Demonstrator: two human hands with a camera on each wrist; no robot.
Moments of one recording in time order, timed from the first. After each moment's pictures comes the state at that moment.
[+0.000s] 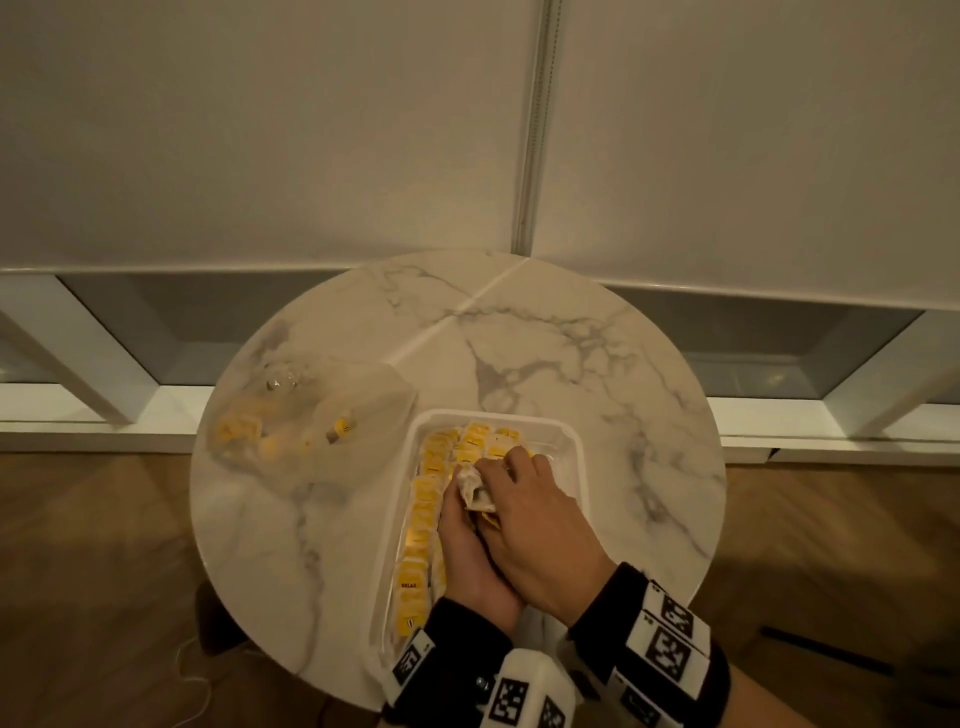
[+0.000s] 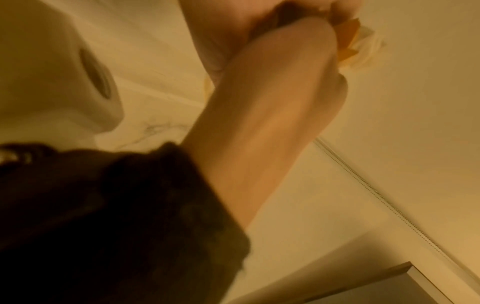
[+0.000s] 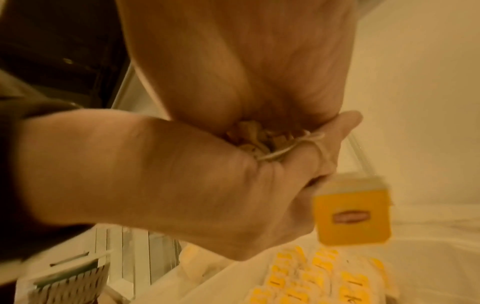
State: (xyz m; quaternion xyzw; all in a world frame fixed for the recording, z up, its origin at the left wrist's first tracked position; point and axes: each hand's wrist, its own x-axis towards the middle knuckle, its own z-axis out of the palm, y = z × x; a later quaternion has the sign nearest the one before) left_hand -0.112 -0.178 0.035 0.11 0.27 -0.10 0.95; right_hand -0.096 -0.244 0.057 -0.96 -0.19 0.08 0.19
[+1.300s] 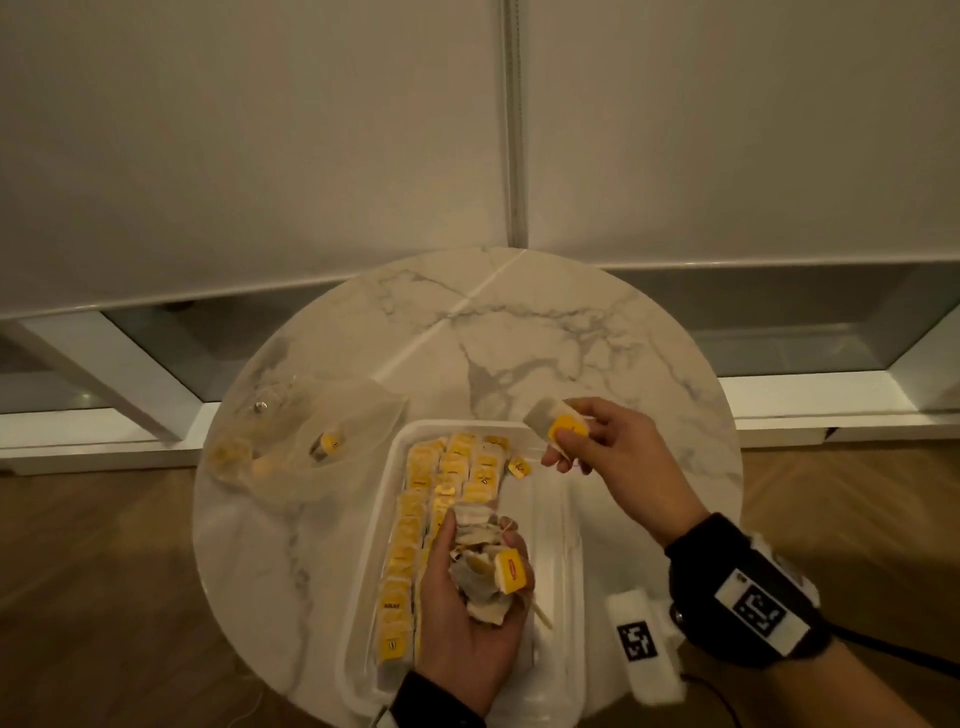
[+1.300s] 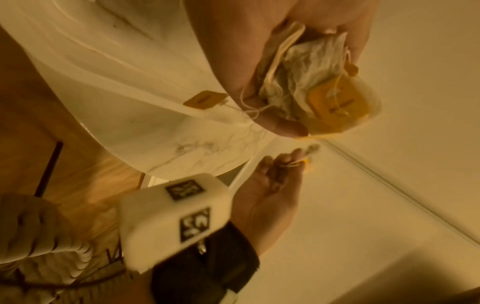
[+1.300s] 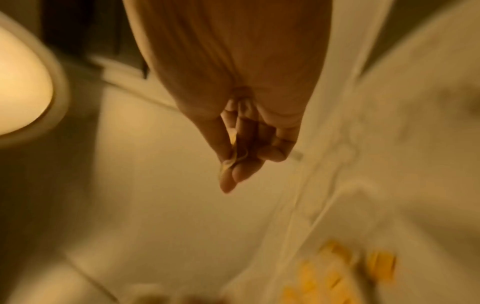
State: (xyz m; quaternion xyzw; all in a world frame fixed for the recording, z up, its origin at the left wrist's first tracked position) left_hand -0.121 -0.194 0.013 0.10 0.28 -0.10 0.95; right_hand -0.025 -0.349 0.051 -0.73 -0.06 0.09 0.68
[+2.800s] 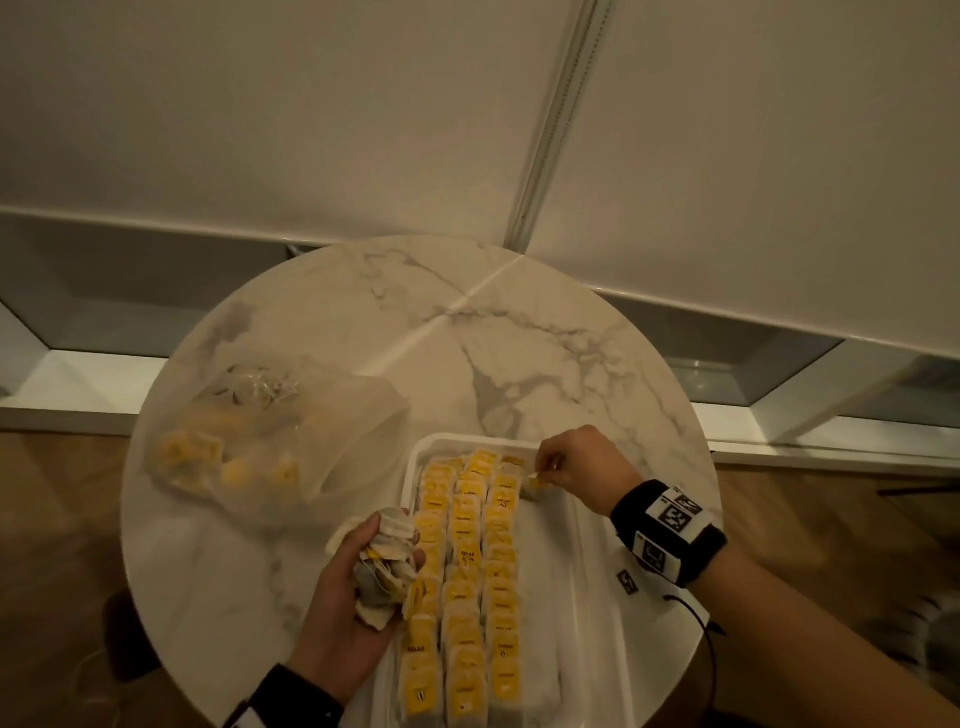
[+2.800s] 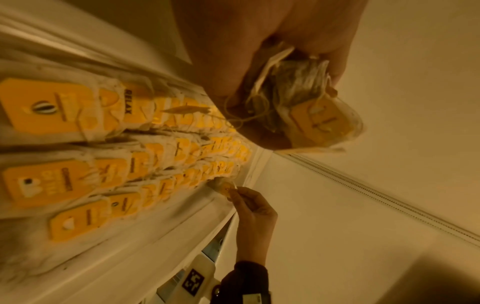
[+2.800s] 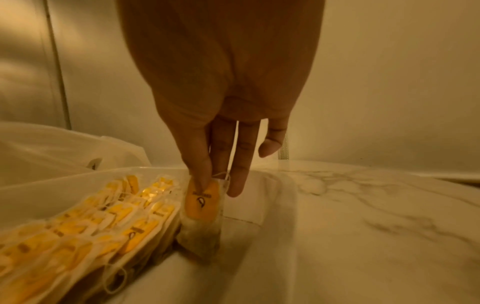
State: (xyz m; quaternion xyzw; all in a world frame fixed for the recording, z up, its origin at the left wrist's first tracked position) left_hand -0.081 -0.028 -0.037 0.19 0.28 -0.16 0.93; right_hand 0.053 -0.280 0.005 -0.97 -0.15 0.16 0.13
